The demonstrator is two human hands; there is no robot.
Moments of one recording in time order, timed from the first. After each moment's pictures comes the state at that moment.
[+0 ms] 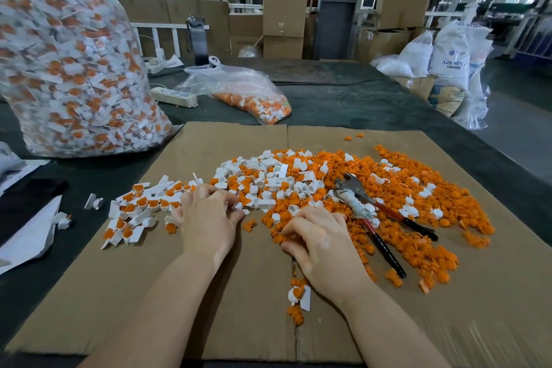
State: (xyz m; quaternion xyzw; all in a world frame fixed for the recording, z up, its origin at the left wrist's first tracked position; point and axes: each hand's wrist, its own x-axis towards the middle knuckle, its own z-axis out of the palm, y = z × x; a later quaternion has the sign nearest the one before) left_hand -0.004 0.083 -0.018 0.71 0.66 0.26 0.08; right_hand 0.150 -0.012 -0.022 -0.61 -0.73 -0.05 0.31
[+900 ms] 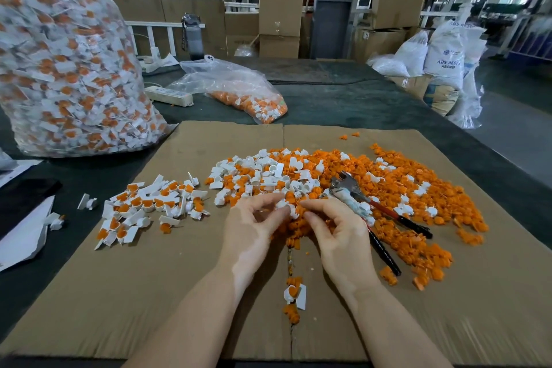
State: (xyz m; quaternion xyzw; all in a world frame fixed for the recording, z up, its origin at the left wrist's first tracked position) left_hand 0.034 0.043 -0.016 0.63 0.45 0.45 0.45; right_hand 0.161 -0.012 -0.022 -0.60 -0.58 0.08 0.55
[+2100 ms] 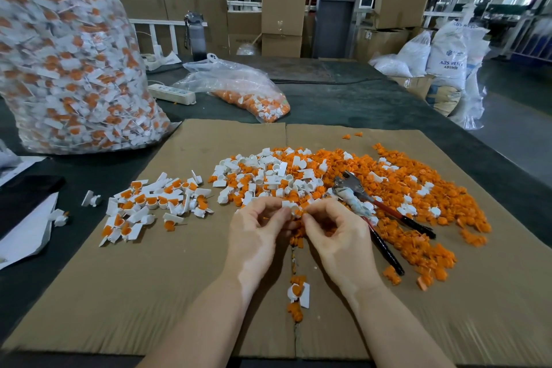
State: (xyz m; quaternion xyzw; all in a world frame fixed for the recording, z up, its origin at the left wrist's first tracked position) left_hand 0.035 0.032 -0.017 0.55 0.41 0.50 0.53; right_hand 0.158 -0.013 -0.023 -0.58 -0.59 0.09 0.55
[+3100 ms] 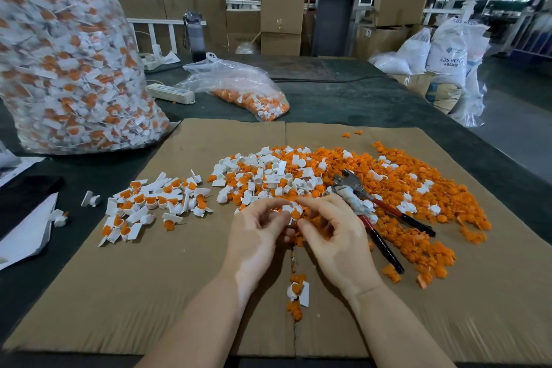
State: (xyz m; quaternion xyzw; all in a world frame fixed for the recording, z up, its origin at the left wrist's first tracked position) left_hand 0.032 0.032 -0.018 0.58 0.40 0.45 0.55; right_hand 0.158 -0.013 -0.021 -0.59 -0.63 0.05 0.51
